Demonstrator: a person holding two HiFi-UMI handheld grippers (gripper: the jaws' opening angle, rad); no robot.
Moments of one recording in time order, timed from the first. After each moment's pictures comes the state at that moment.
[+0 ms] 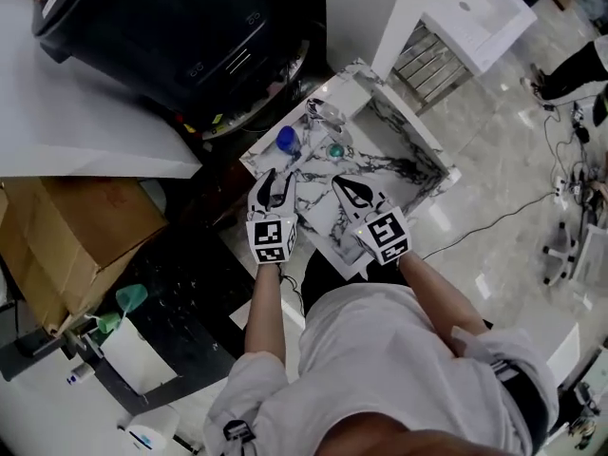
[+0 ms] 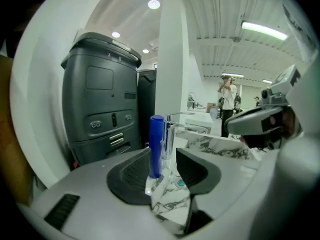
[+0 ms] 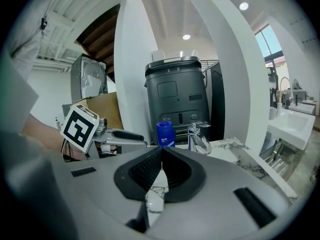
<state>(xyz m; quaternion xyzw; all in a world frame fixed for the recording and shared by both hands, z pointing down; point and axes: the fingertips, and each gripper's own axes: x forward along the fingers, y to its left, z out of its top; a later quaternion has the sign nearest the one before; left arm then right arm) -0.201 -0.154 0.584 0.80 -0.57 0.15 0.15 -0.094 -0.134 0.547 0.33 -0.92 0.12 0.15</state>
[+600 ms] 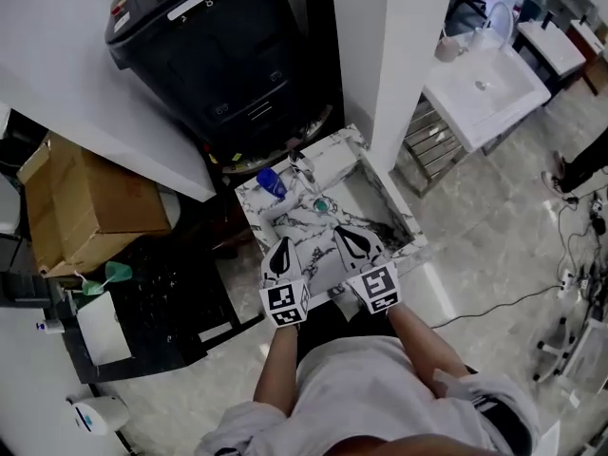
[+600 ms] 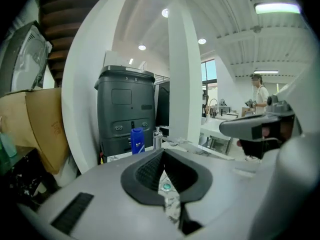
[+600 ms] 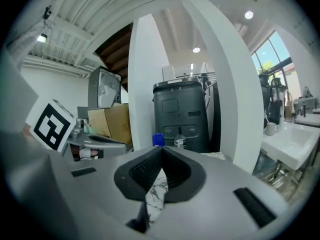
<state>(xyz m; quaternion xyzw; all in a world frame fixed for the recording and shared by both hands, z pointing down) -0.084 -0.072 0.527 0.66 -0.73 0.11 0.14 0.024 -0.112 0.500 0.28 -0.95 0.07 0.10</state>
